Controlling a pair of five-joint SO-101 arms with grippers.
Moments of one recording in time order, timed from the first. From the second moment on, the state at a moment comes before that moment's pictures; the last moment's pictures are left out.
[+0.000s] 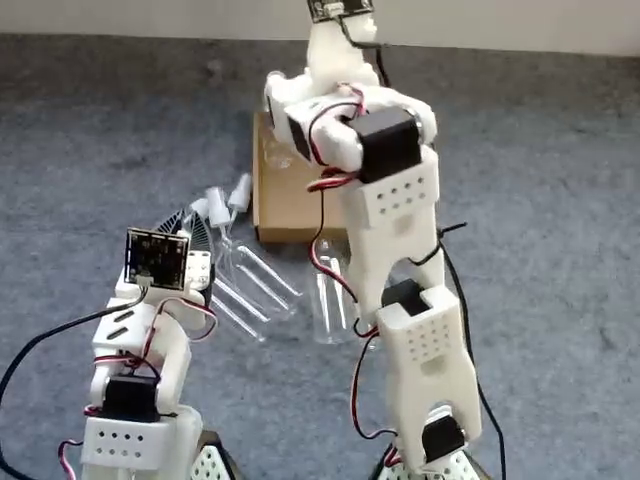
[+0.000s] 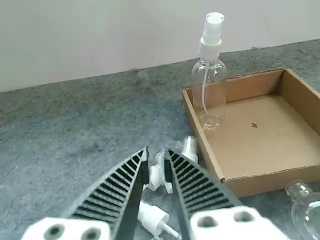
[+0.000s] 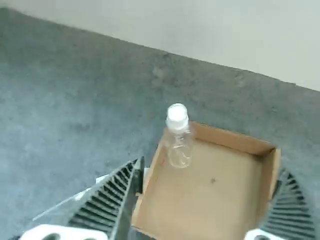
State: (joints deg) left arm -2.0 -91.1 84.4 31.4 -1.7; right arm -27.1 35.5 -94.2 99.7 -4.5
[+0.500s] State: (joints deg) left arm -3.5 -91.1 84.5 30.3 -1.7; right arm -12.7 35.5 -94.2 100.1 5.2
